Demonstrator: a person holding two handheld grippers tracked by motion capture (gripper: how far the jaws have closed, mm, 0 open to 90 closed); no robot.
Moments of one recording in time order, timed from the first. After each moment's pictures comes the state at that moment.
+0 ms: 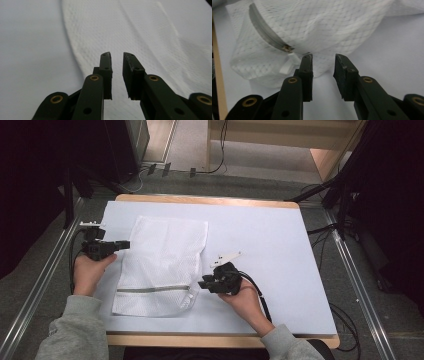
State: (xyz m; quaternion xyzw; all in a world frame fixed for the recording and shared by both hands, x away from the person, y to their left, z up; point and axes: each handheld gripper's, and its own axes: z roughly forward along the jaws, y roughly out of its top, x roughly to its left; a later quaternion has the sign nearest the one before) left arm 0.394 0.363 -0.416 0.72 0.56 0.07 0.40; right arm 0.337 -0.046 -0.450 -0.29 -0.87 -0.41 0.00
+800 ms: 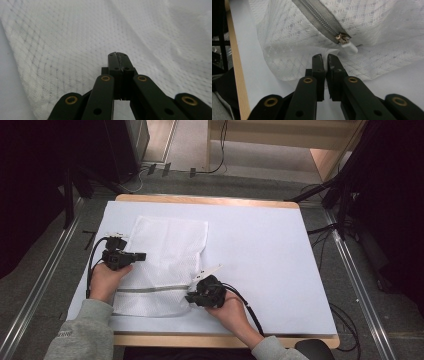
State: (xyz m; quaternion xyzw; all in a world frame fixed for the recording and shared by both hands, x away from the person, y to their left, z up) left arm 0.388 0.317 -0.444 0.77 0.53 0.05 0.36; right arm 0.309 -0.006 -0.468 -0.27 -0.88 -0.38 0.04
